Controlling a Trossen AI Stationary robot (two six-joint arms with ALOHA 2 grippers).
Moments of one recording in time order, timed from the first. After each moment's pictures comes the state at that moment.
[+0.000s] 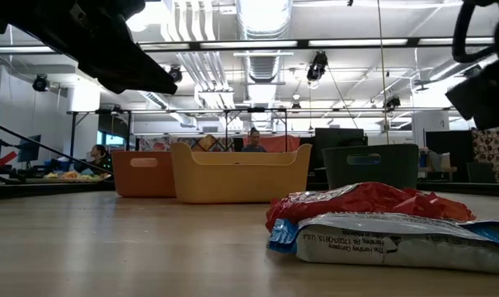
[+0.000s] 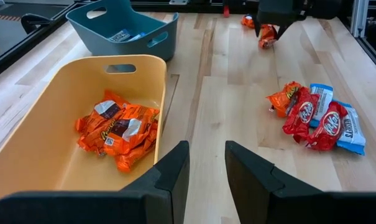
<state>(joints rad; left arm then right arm) -0.42 1.25 0.56 0.16 -0.51 -0.28 0.59 1.74 1.04 -0.98 -0.20 0.79</state>
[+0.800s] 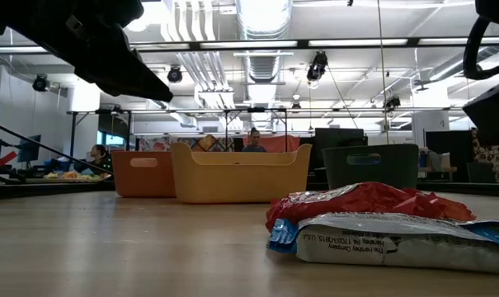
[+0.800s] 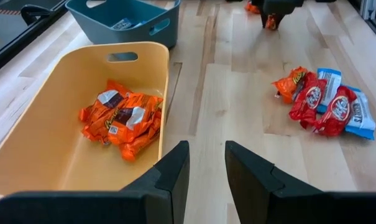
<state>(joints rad) -0.42 1.25 0.56 0.11 -0.51 -0.28 0.61 1.72 0.94 -0.88 -0.20 0.69</state>
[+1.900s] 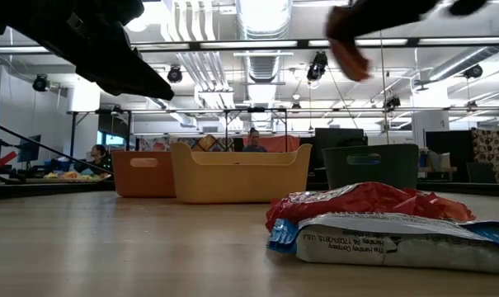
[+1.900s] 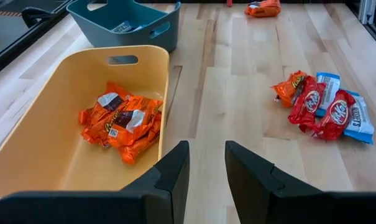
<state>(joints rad) -0.42 1.25 0.56 0.12 -0.51 -0.28 0.59 1.50 1.00 -0.30 0.84 0.03</state>
